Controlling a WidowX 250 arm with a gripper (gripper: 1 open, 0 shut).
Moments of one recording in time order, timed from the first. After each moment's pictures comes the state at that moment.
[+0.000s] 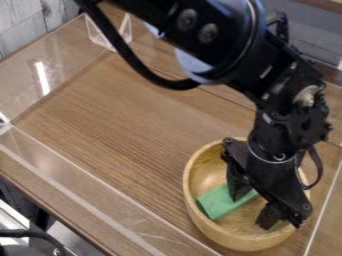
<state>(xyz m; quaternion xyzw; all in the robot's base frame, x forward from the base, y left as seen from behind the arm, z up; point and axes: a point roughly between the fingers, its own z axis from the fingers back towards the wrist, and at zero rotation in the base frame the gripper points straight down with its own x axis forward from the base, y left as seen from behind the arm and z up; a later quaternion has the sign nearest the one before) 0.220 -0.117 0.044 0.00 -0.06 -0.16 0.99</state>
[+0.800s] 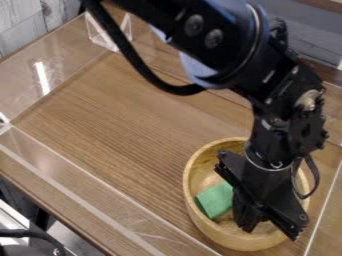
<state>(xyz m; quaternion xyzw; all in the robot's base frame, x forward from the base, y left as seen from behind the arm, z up) 0.207 -0.115 0.039 -0.01 -0.01 -0.15 0.99</state>
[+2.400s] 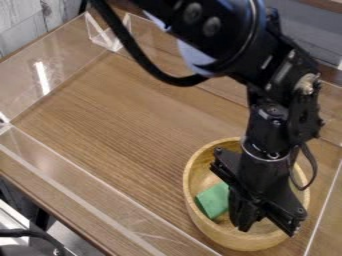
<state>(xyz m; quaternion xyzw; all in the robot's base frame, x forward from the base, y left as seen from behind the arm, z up) 0.202 -0.112 0.043 -0.02 0.02 -0.14 0.99</state>
